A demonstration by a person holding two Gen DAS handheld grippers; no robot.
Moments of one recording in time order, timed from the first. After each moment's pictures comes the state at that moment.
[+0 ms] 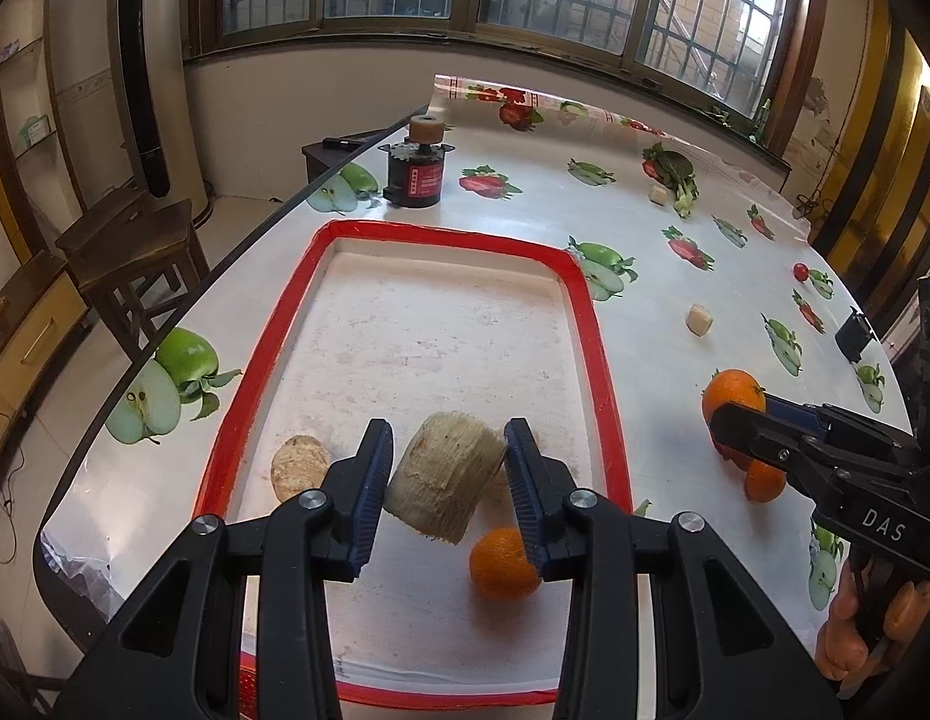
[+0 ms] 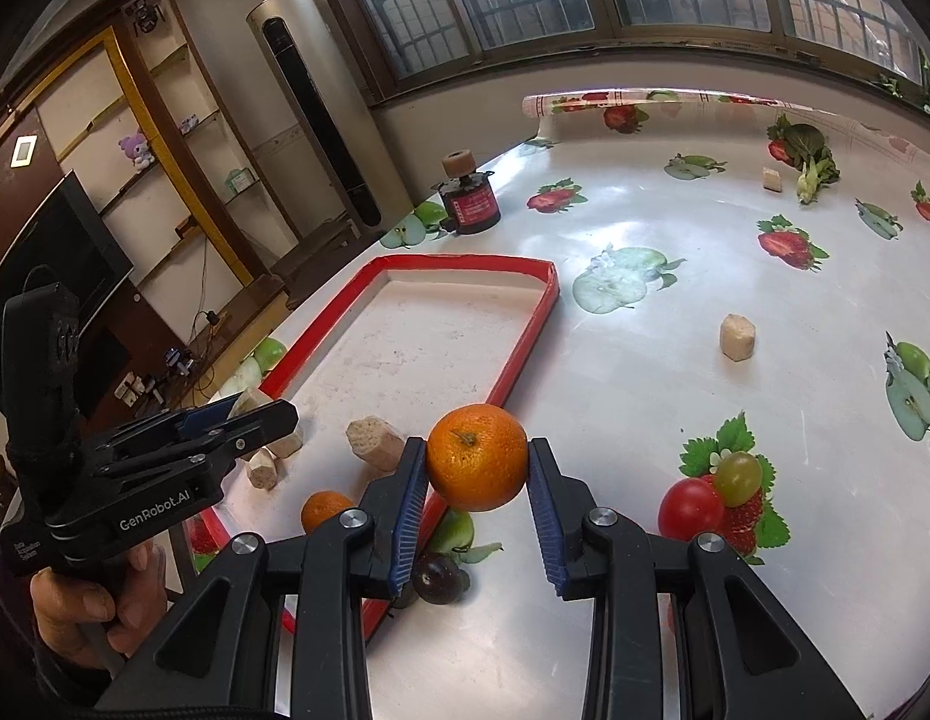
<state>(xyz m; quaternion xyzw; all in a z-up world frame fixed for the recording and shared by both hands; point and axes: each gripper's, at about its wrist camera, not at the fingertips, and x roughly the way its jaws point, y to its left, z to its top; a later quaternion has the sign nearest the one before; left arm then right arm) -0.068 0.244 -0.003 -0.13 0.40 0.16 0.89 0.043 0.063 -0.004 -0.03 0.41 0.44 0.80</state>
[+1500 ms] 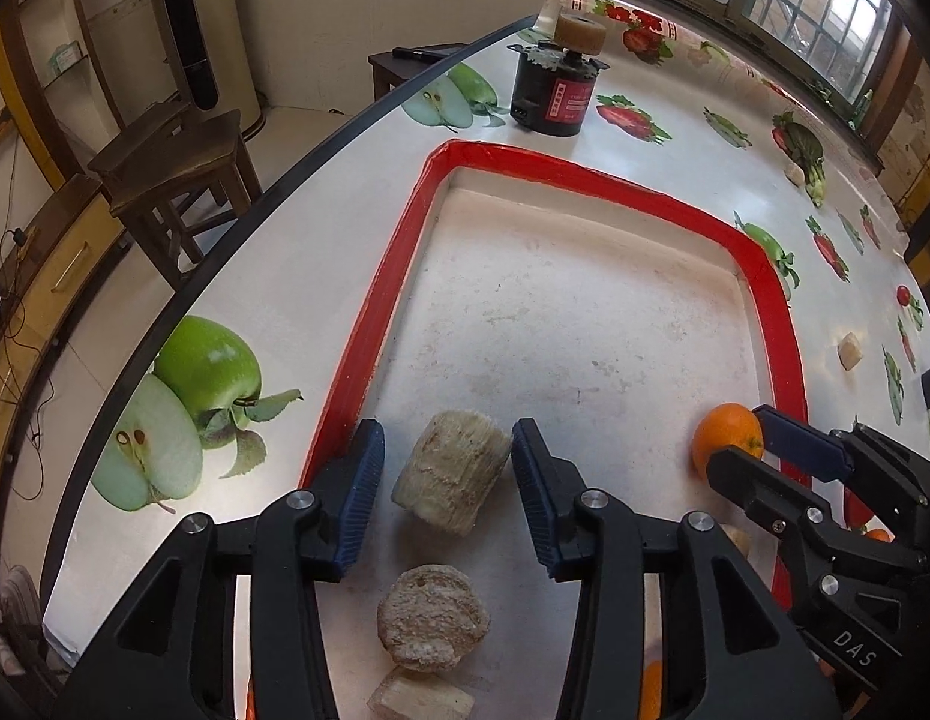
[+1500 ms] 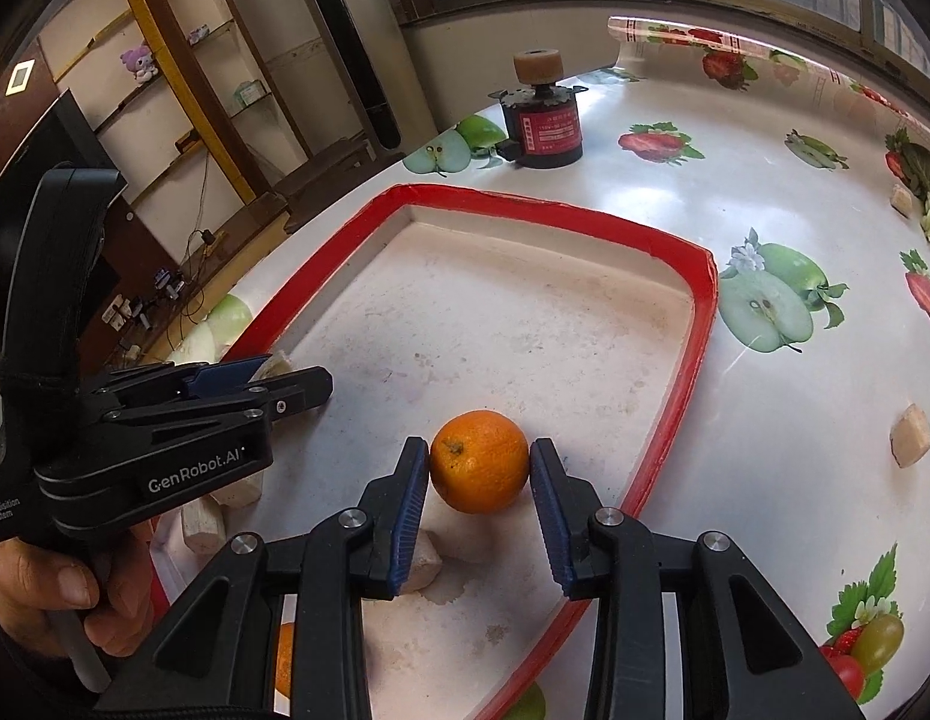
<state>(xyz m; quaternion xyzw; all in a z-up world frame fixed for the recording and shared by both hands) -0.015 0.325 -0.059 -0.17 0.49 0.22 0.83 0.075 0.188 -0.056 -0.11 0.46 0.45 0.76</state>
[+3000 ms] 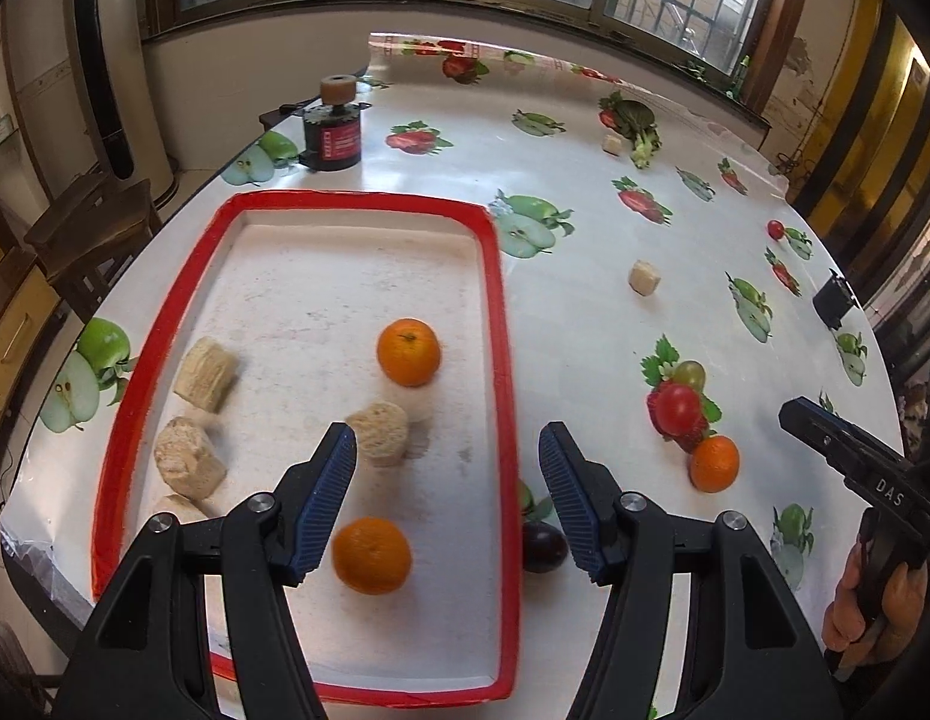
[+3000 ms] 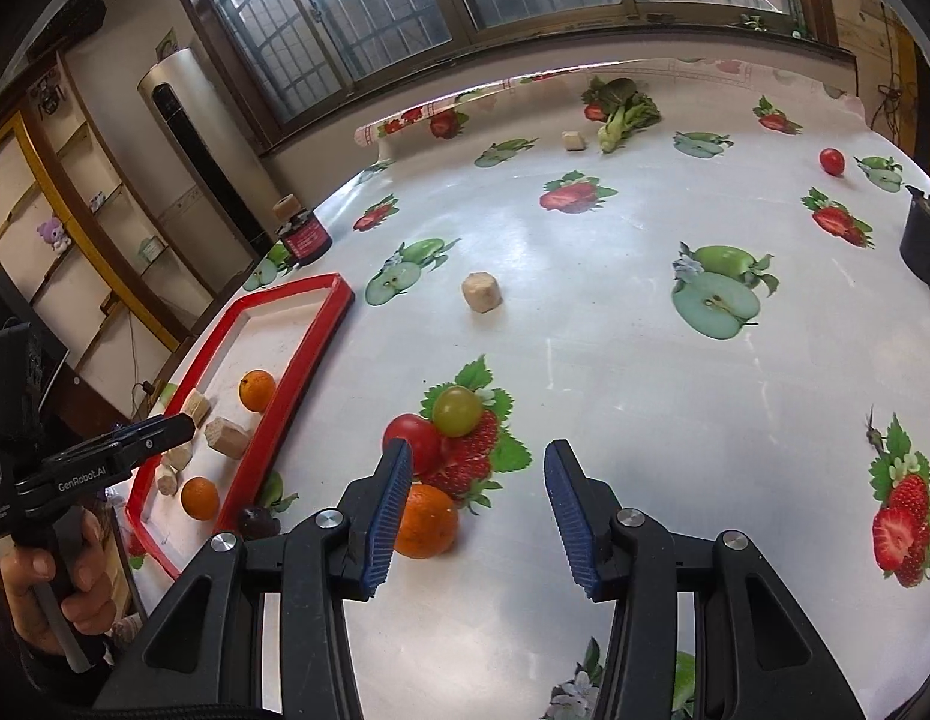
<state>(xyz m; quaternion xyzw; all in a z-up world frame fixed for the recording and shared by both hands) -0.032 0.188 -0.007 -0.13 0.45 0.12 0.88 0.084 -0.070 -0.022 0.03 0.44 0.32 0.84</state>
